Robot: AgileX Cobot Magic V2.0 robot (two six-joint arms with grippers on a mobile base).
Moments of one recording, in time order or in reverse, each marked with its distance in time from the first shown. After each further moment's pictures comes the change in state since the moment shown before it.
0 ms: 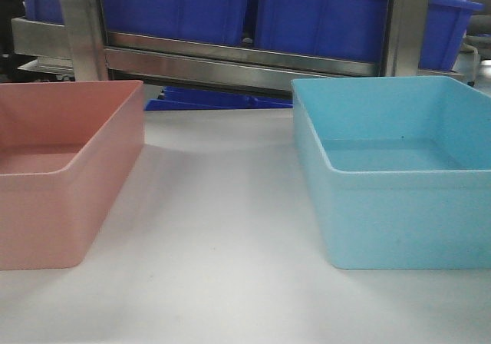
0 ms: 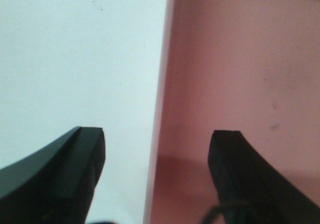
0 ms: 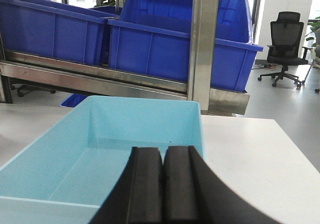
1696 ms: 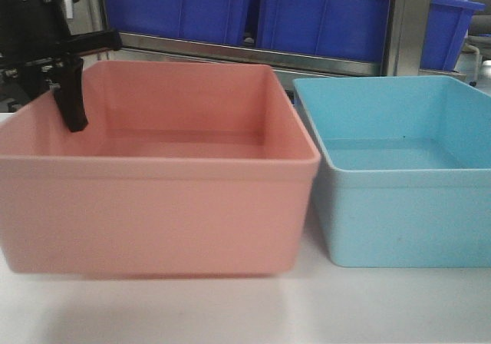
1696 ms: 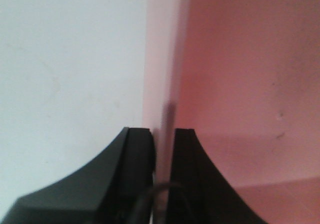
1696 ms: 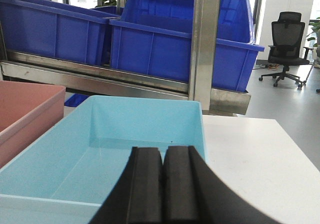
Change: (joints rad) left arm -0.457 -0.017 0.045 -0.074 0.064 -0.372; right arm 0.000 0.000 0.000 0.000 0.000 0.000
